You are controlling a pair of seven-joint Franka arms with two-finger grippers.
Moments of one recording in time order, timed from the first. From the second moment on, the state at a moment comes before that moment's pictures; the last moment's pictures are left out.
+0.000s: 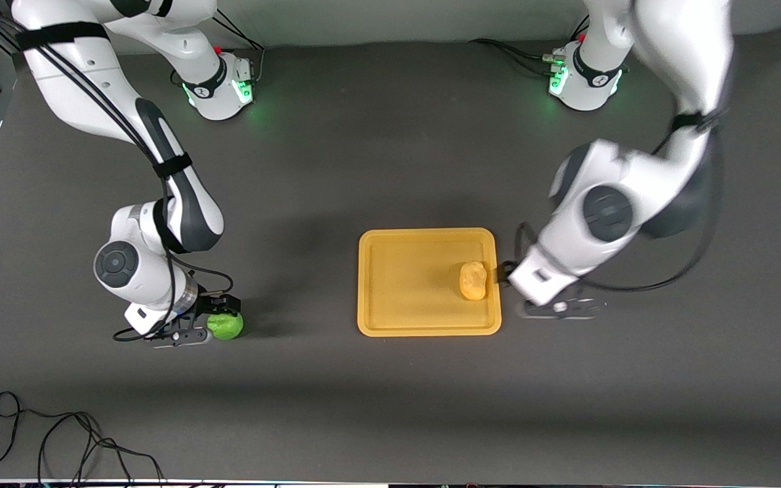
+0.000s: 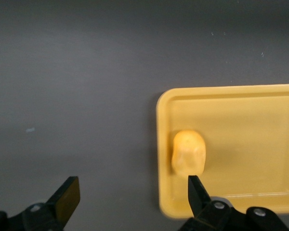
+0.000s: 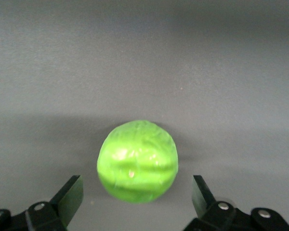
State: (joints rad) left arm -0.30 0.36 -0.07 -1.58 0.00 1.95 -0.36; right arm 0.18 0.57 -0.03 -1.81 0.01 2.44 0.08
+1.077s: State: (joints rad) left arm 0.06 0.09 -0.06 -1.60 0.06 1.63 -0.08; right arm 0.18 0.54 -0.03 -1.72 0.01 2.37 0.08
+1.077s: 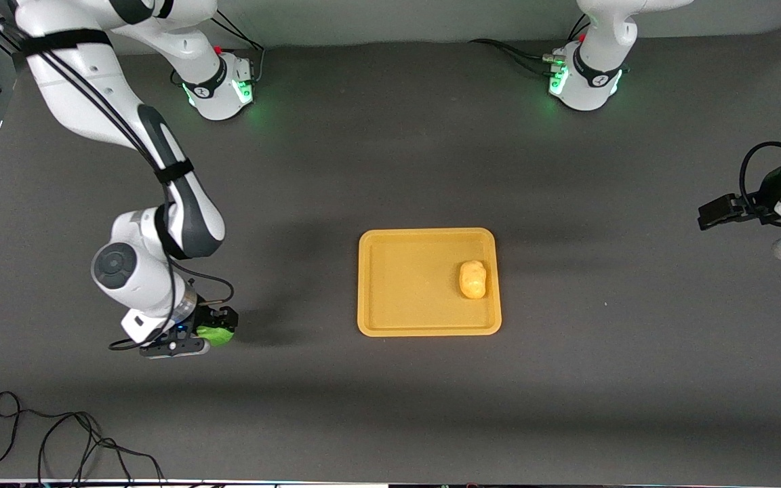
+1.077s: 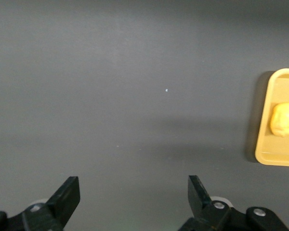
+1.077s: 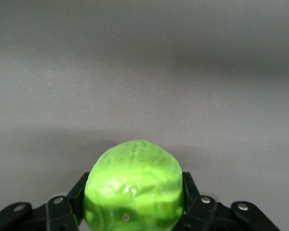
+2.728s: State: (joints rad) left arm -0.09 0.11 0.12 -1.62 -0.01 1.64 0.03; right arm 0.77 1.03 -0.03 -1.04 -0.05 2.18 1.06
